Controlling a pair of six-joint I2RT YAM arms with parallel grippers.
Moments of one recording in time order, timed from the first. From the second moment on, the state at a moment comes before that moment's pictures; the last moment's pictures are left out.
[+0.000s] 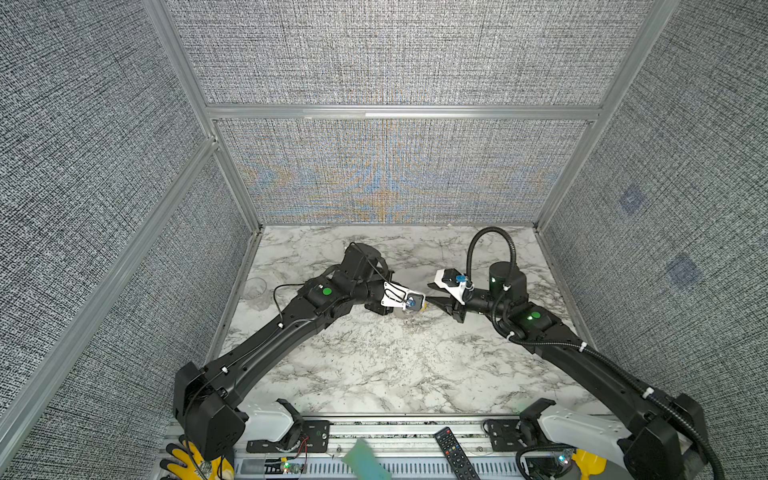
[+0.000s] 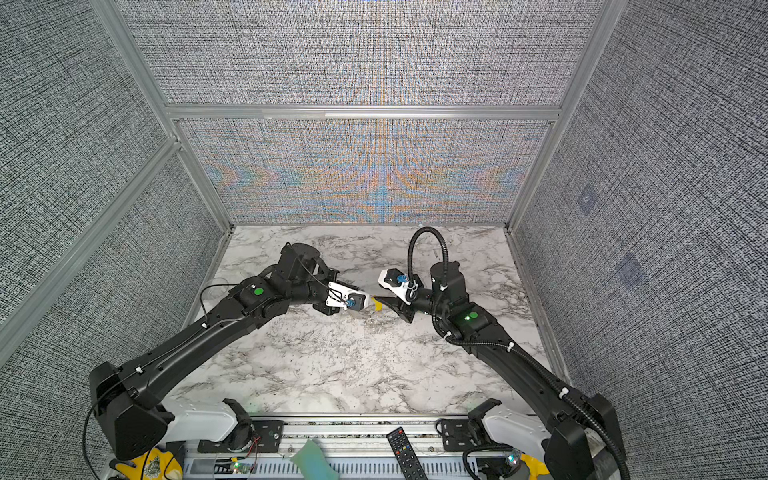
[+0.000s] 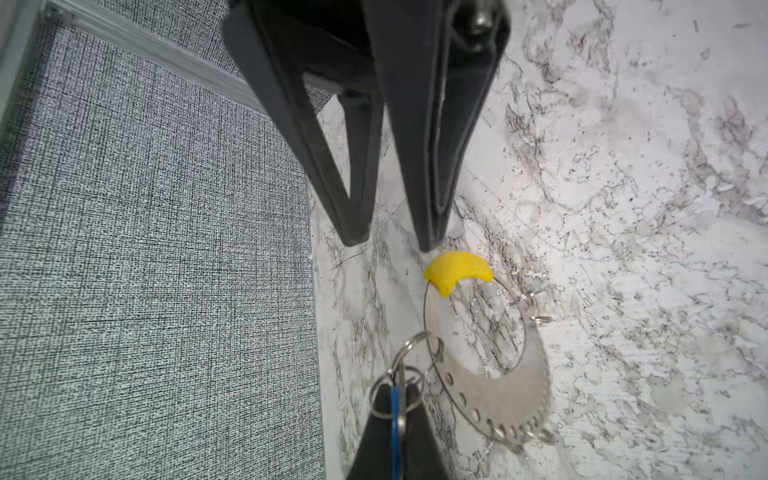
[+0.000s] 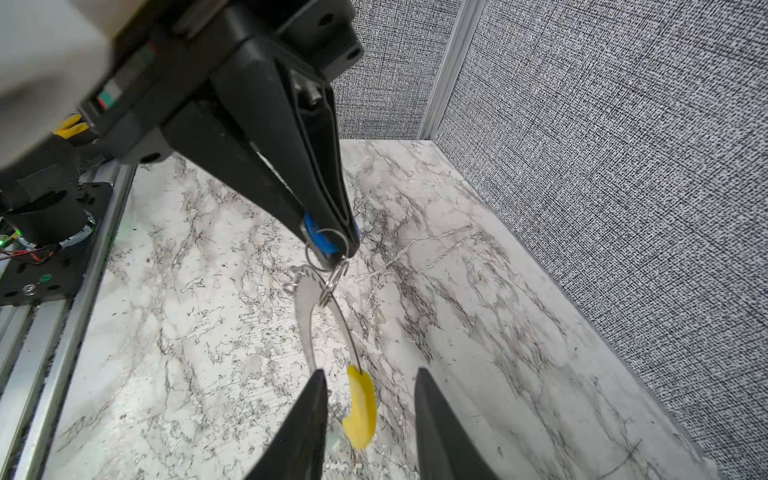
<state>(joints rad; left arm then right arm) -0.76 1.34 1.25 -0.56 0.26 1.23 0.51 1.13 0.84 -0.06 -0.58 -0.45</state>
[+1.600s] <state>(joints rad) -0.78 1.35 1.20 -0.41 0.29 1.31 0.49 1.18 0.81 -0.16 -0.81 -0.49</state>
